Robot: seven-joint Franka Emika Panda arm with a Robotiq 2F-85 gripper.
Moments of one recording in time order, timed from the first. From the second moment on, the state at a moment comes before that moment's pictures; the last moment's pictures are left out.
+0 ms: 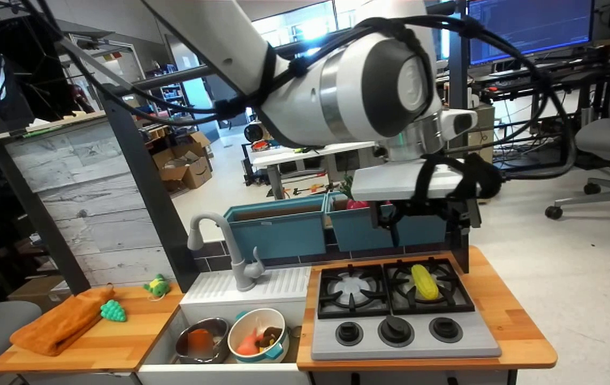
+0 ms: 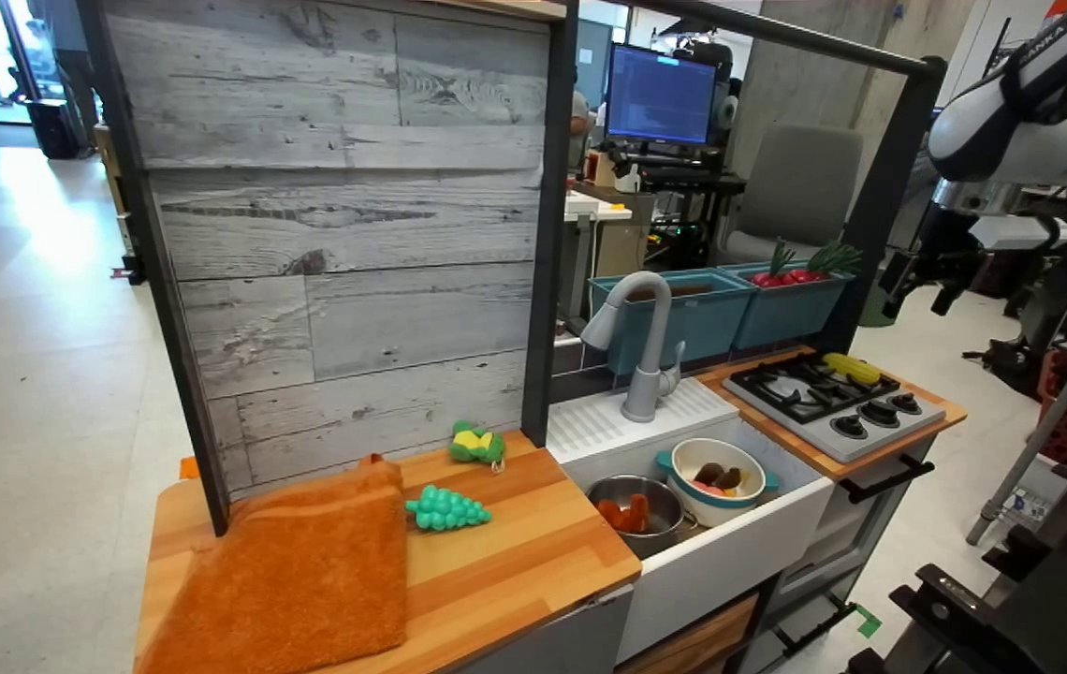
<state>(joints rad) -0.49 1.01 -0.10 -1.34 0.03 2.47 -0.28</state>
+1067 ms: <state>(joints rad) -0.48 1.16 -0.13 -1.19 -0.01 2.43 -0.22</state>
